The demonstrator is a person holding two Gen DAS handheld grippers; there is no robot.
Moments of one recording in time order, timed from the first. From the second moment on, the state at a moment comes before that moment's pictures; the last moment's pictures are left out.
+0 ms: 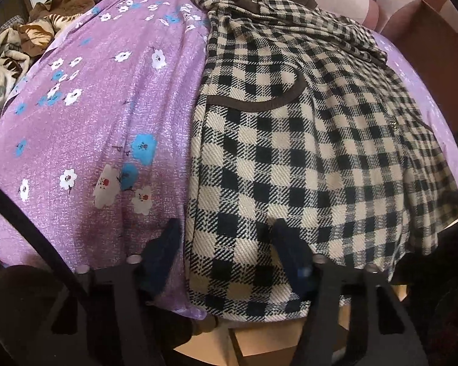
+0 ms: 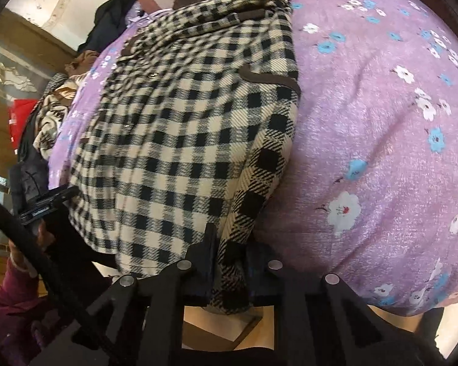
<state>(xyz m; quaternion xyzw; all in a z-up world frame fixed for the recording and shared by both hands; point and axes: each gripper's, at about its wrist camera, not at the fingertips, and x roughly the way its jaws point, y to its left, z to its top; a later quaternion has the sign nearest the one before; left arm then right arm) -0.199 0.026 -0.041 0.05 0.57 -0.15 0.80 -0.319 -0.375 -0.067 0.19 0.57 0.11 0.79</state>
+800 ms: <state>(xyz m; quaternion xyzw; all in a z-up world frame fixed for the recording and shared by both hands) -0.207 0.018 -0.011 0.03 0.55 -0.22 0.80 -0.311 -0.364 -0.050 0.19 0.57 0.15 0.79</state>
